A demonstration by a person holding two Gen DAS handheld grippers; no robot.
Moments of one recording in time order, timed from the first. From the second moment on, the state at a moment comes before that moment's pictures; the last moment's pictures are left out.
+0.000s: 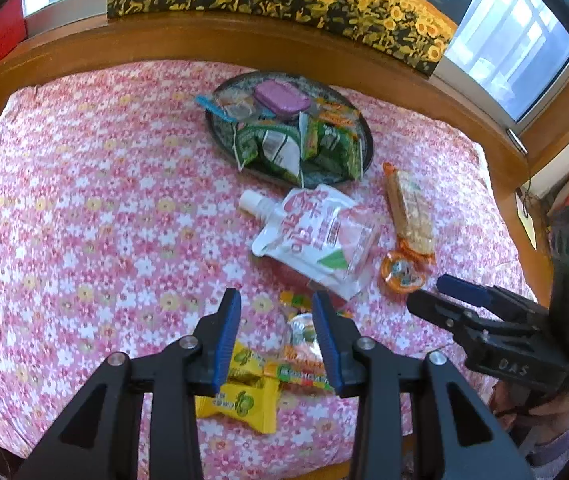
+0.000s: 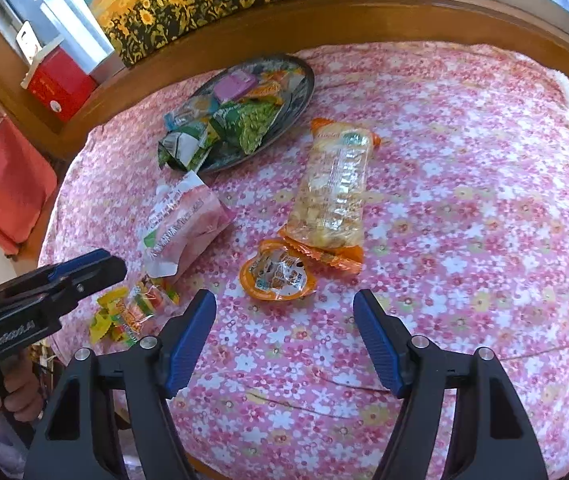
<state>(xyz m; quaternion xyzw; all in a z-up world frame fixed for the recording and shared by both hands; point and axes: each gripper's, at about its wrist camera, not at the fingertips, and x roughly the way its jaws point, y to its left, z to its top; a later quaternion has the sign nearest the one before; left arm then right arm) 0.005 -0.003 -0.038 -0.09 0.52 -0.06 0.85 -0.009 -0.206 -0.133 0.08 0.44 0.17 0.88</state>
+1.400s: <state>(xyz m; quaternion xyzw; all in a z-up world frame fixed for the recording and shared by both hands) -0.024 -0.004 -0.072 -0.04 0.52 -0.07 0.85 -0.002 -0.195 -0.142 0.07 0.44 0.16 0.88</state>
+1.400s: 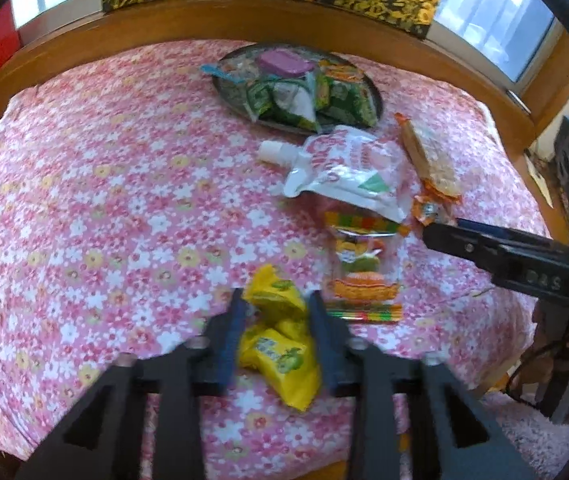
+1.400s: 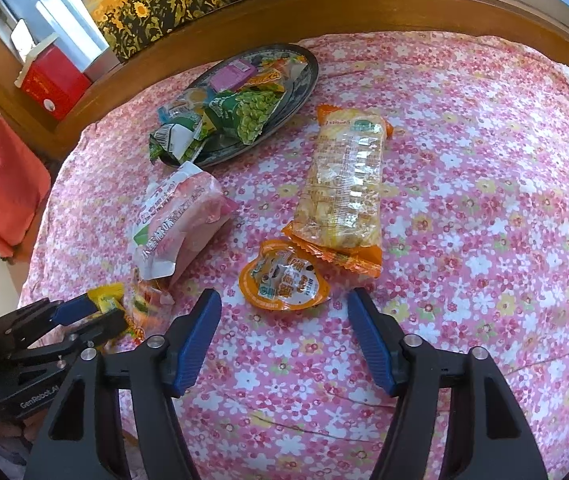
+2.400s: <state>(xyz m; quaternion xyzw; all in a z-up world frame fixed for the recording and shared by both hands) -0.023 0.026 -0.052 -0.10 0.49 -0.06 0.87 0.007 -0.200 -0.143 0.09 0.44 0.13 0.88</state>
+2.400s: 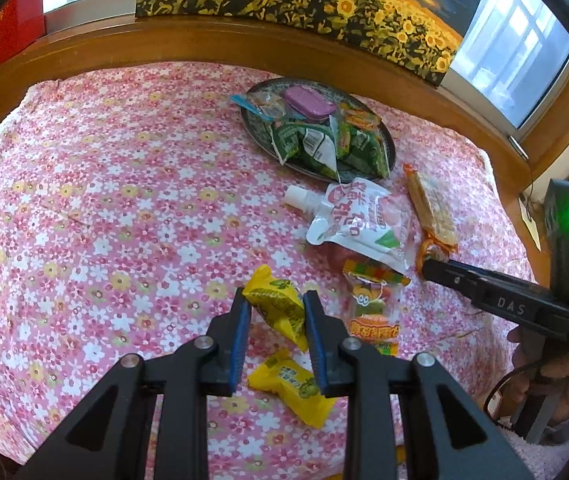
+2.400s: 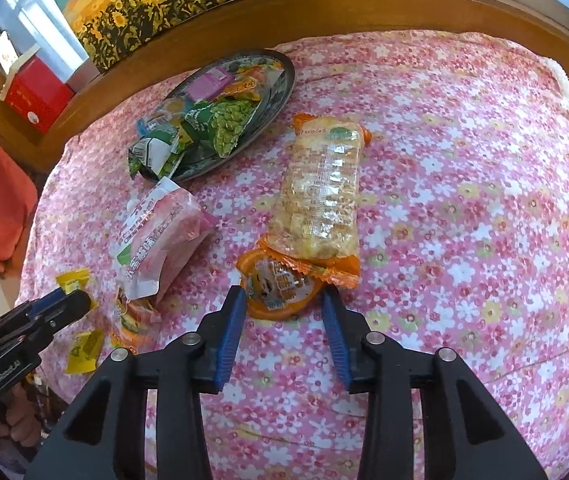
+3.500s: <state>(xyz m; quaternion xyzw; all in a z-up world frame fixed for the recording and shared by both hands) -0.014 0.028 -0.039 -0.09 0.49 -0.08 0.87 -0.019 -0.201 -0.118 0.08 0.41 0.15 0.90</state>
